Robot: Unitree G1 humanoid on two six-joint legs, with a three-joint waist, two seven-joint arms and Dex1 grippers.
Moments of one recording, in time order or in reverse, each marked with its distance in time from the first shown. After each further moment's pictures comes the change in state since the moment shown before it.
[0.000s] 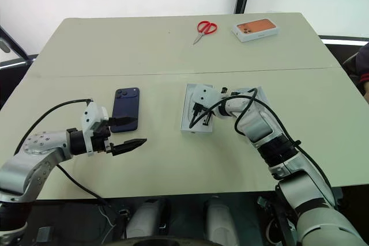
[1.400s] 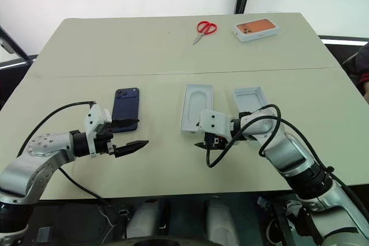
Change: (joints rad) left arm 0.011 -0.002 -0.025 0.007 0.004 -0.008 0.020; right arm 0.212 -0.179 -0.023 -0.354 0.135 0.039 0.244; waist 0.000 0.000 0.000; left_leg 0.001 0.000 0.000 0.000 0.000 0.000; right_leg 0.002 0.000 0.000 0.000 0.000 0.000
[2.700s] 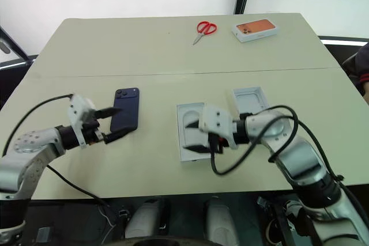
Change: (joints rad) left arm -0.073 -0.053 0.187 0.115 -0.054 0.082 0.186; right arm -0.037 0.109 -0.184 -0.157 0.309 0.187 -0.048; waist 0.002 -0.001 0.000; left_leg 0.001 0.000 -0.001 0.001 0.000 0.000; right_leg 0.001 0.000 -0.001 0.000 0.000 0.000
